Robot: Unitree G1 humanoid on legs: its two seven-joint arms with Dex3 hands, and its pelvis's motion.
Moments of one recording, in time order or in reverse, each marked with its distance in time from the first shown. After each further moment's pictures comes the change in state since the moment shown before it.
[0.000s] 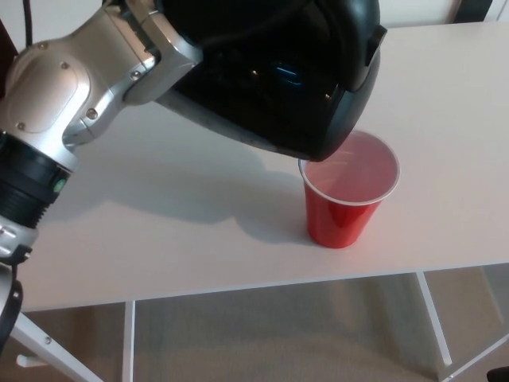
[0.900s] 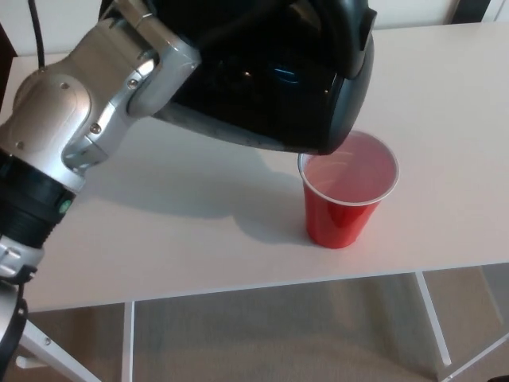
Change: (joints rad) left_arm 0.060 -0.019 0.018 -0.061 -0.121 0.119 -0.119; right_arm 0.027 0.004 0.000 -0.008 0.000 -0.006 0.000
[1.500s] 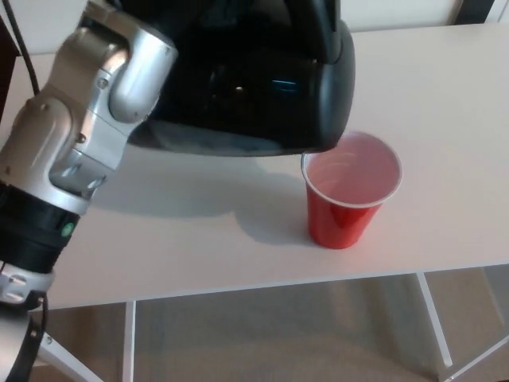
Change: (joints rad) left_arm 0.108 -0.057 0.119 -0.066 -0.199 0.148 -0.223; right_arm 0.011 0.004 0.005 -0.001 -0.002 0.000 -0.001
